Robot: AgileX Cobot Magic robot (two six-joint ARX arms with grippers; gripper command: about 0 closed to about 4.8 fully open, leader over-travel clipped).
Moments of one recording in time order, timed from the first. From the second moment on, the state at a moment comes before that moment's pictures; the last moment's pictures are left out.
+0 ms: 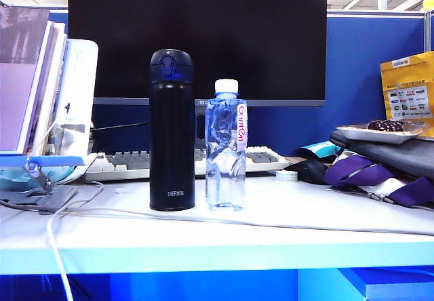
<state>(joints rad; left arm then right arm) -0.70 0.40 1.09 -0.93 -0.63 0.12 0.58 1.19 0.85 0.68 -0.13 0.15</state>
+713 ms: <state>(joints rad) -0.70 0.40 1.09 -0.93 -0.63 0.12 0.55 0.46 0.69 -0.13 0.20 -0.11</state>
